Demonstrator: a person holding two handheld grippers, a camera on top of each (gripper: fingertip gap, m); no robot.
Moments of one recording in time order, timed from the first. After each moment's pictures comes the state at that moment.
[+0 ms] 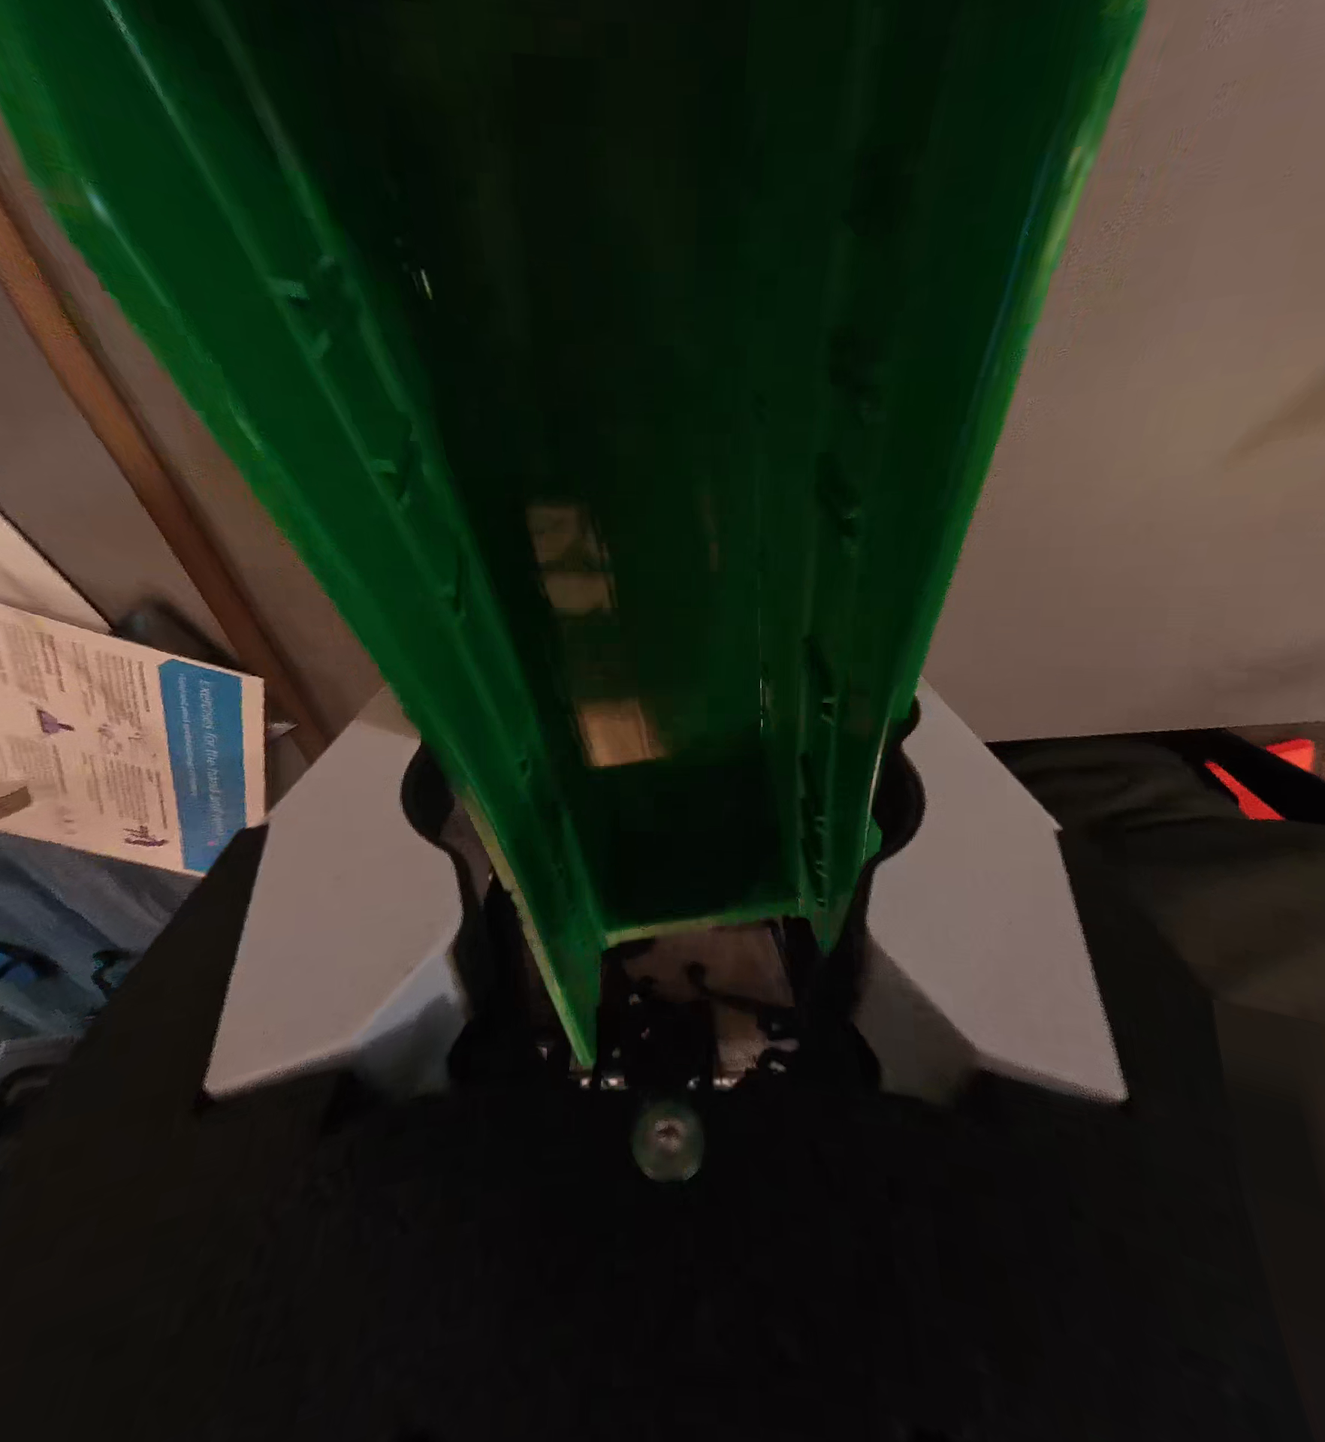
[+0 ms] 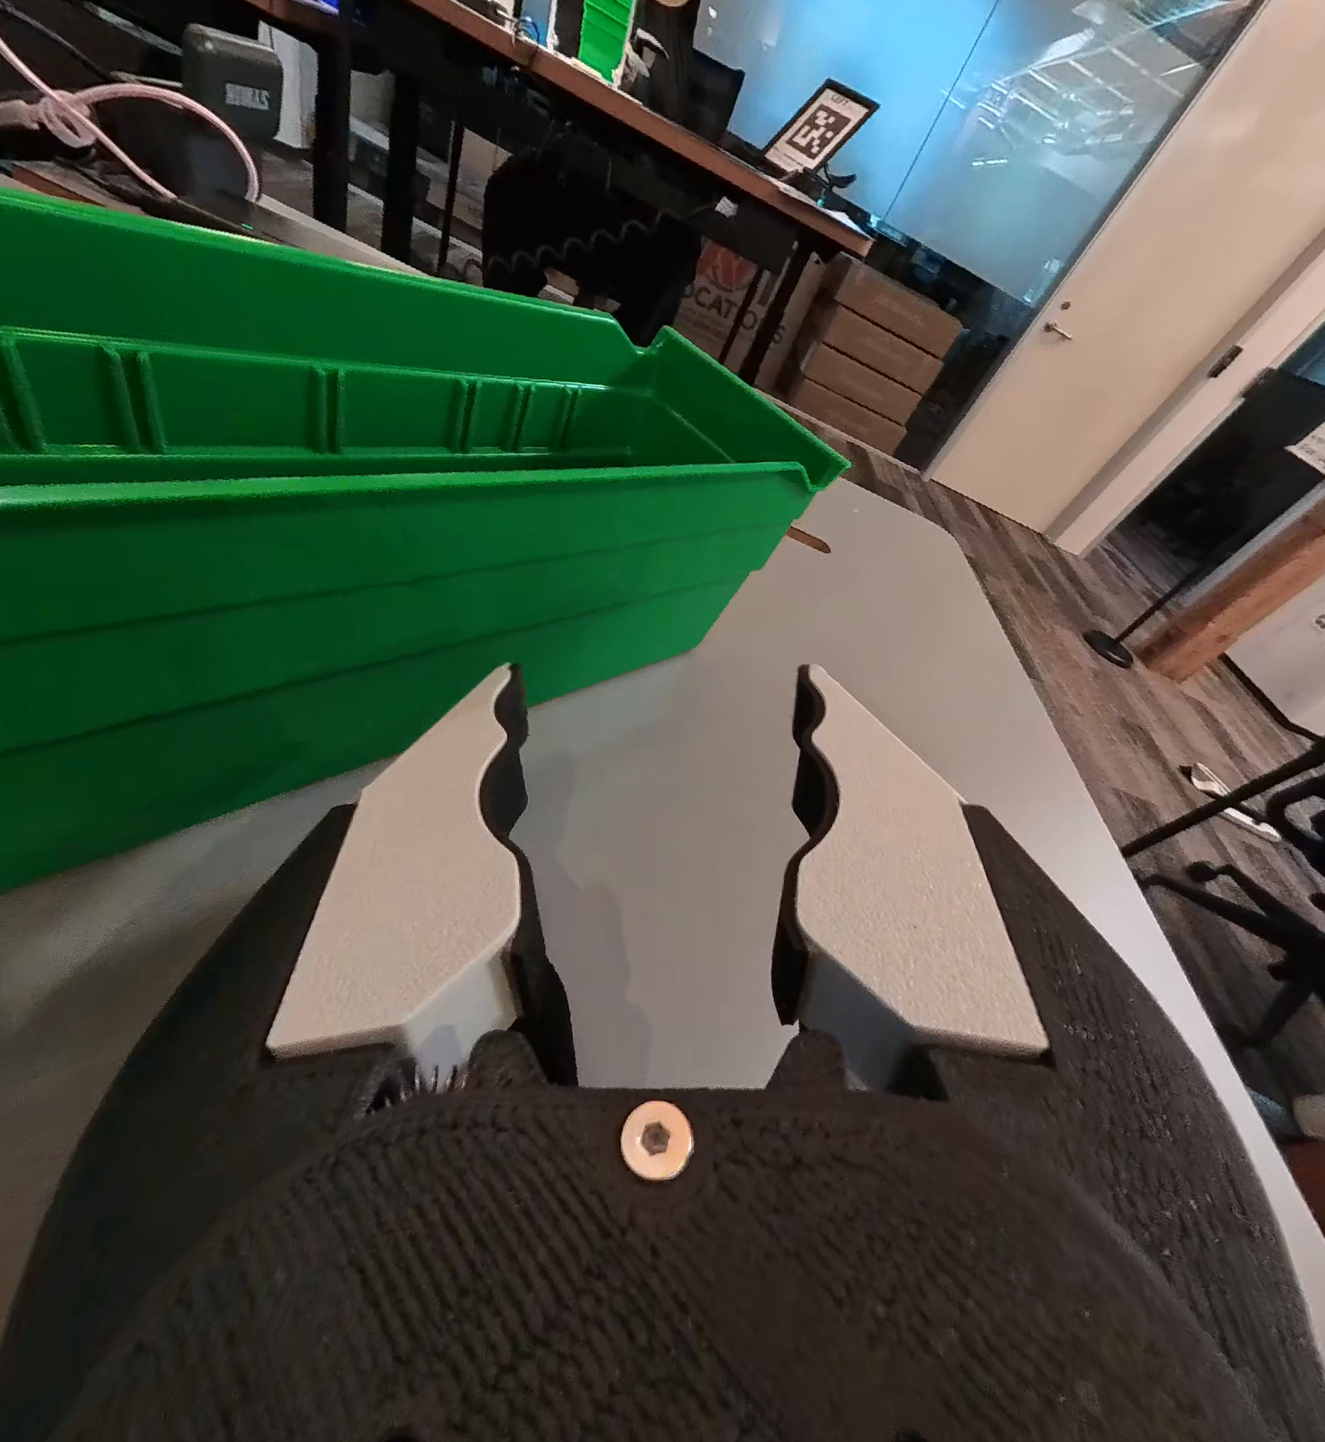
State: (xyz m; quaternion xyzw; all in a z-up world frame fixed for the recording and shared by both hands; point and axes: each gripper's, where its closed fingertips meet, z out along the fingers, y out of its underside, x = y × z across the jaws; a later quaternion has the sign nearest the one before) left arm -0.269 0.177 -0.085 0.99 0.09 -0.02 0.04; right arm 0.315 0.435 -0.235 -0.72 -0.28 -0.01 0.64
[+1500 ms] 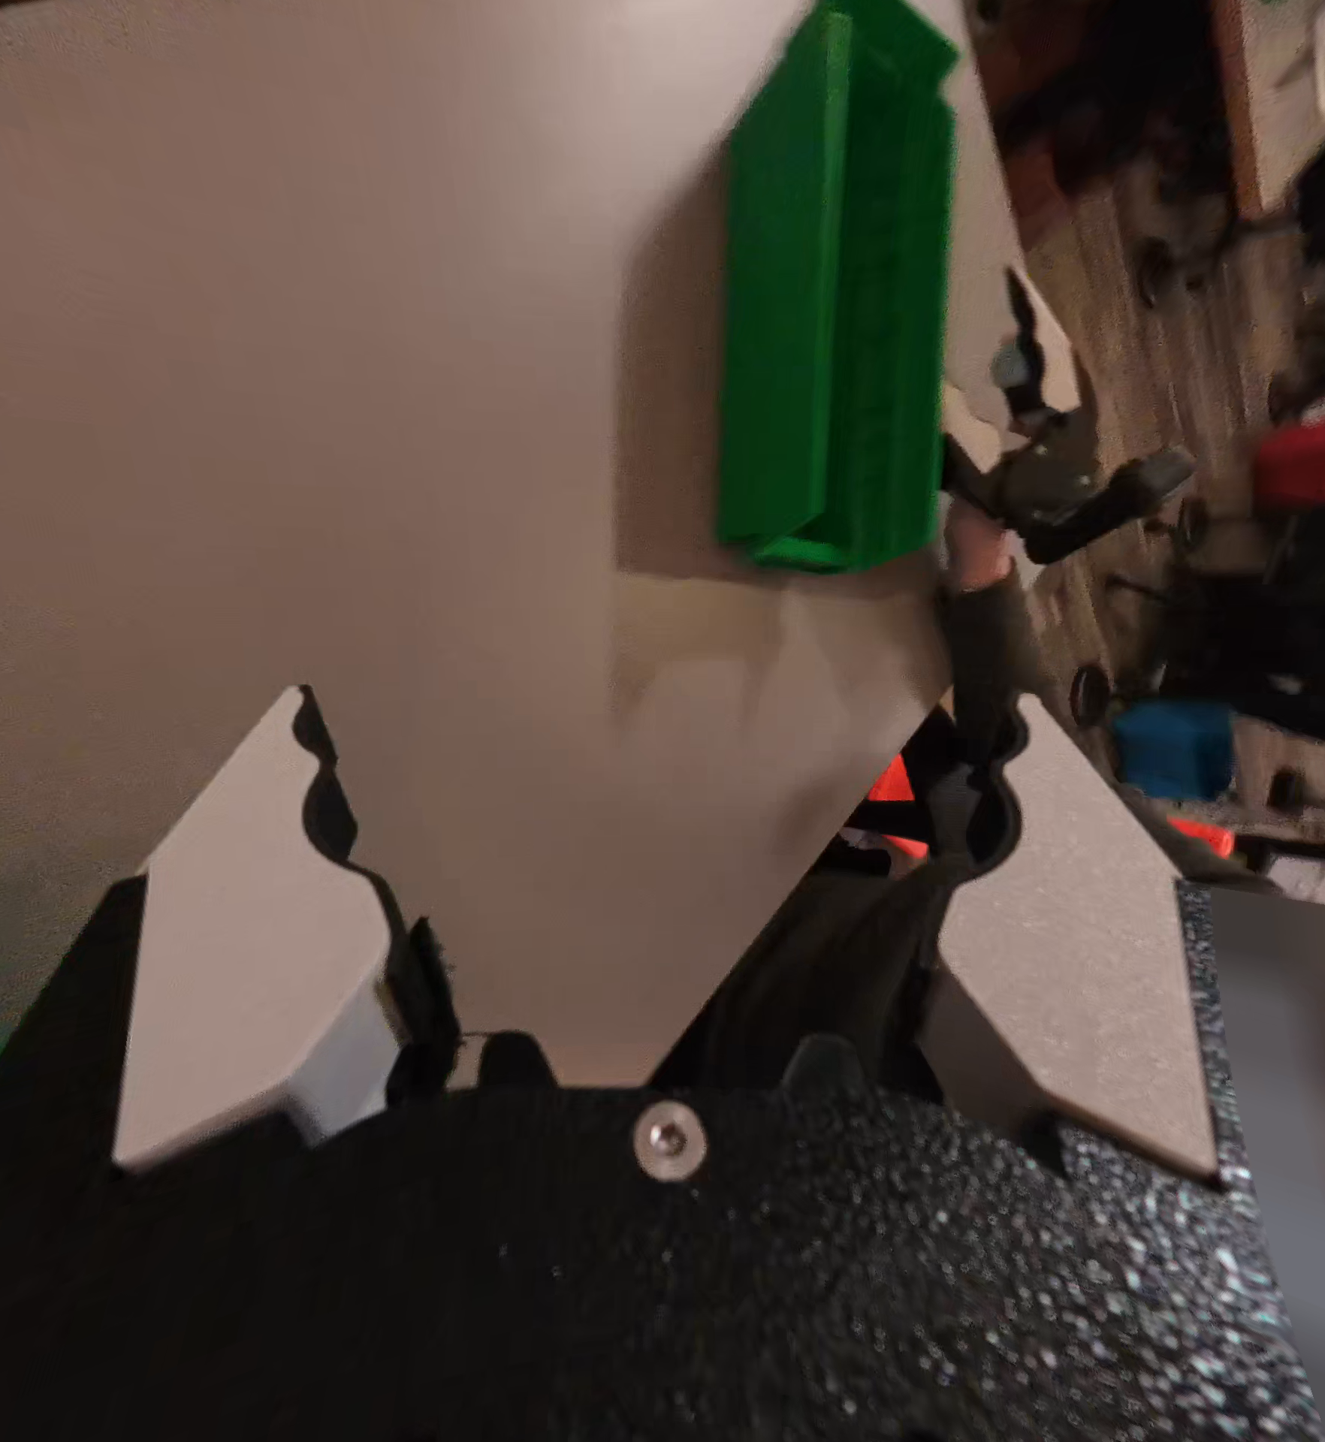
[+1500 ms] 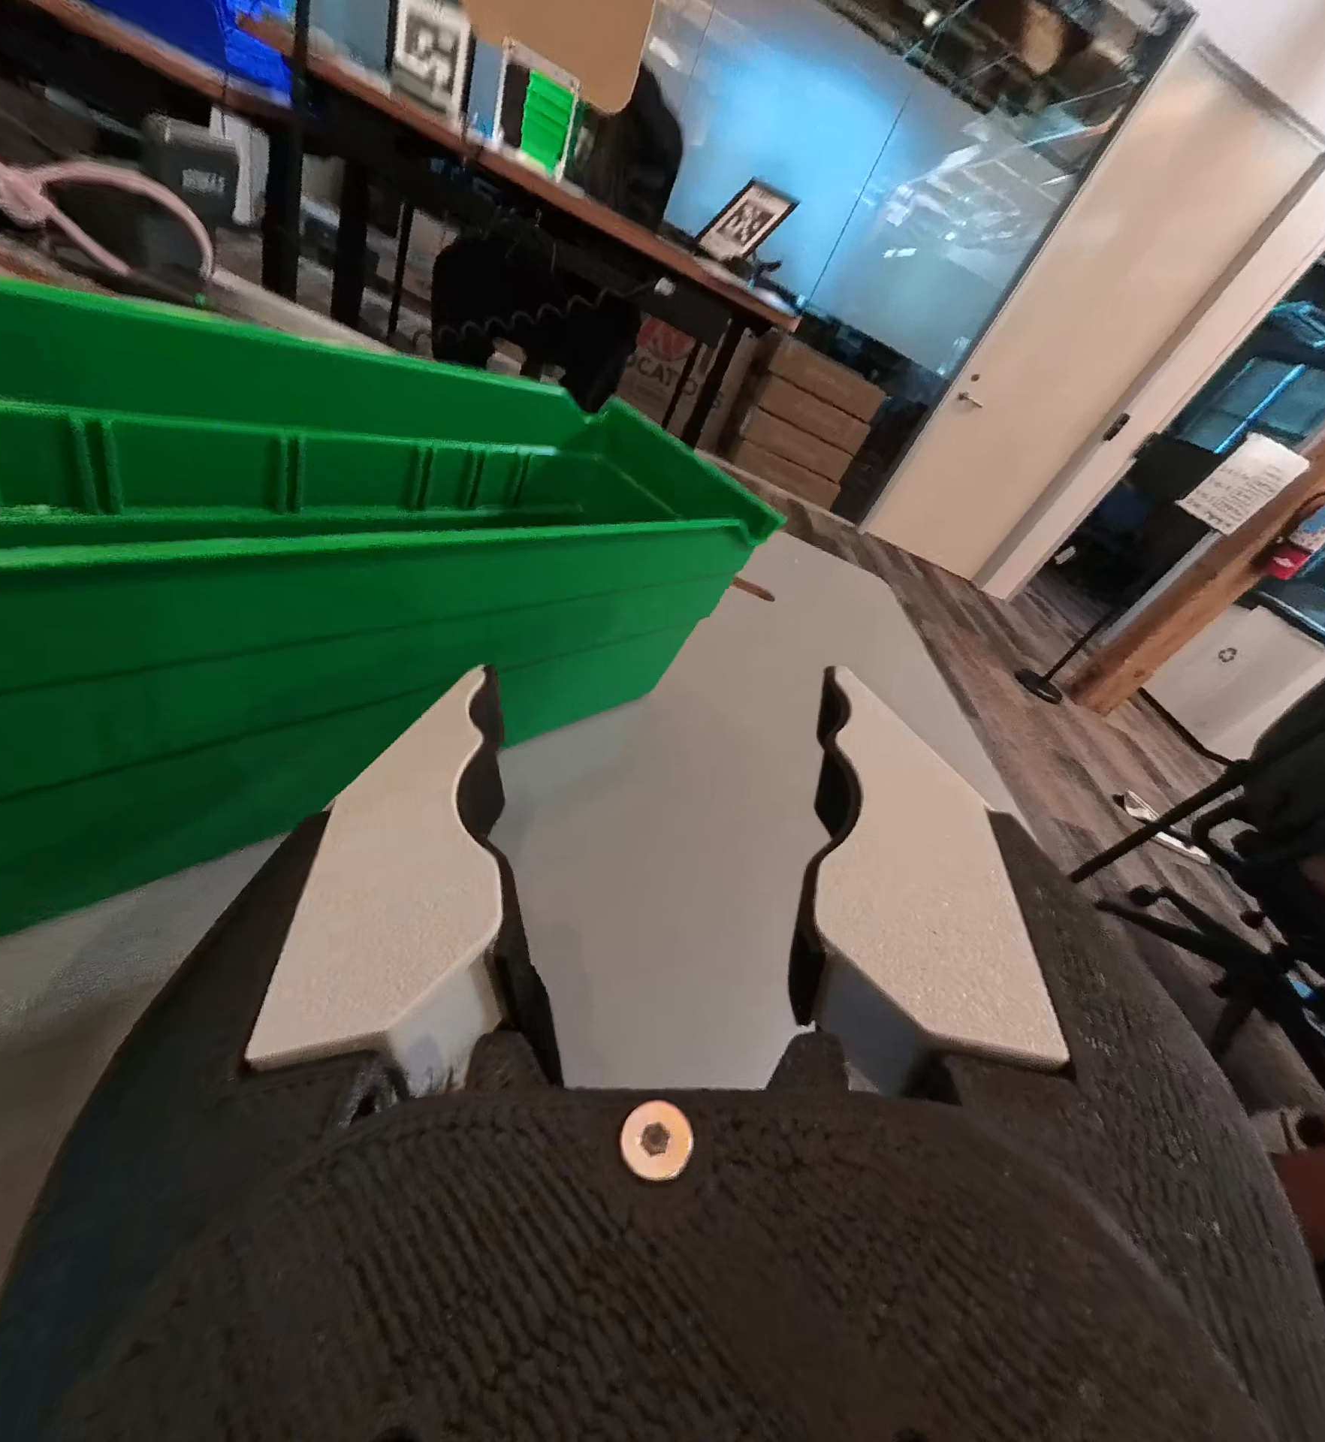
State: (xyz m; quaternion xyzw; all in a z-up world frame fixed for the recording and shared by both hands) left arm -0.038 0.318 -0.102 0.93 -0.10 0.31 -0.18; right arm 0.320 0.437 -0.218 -0.69 -0.26 -0.03 0.67
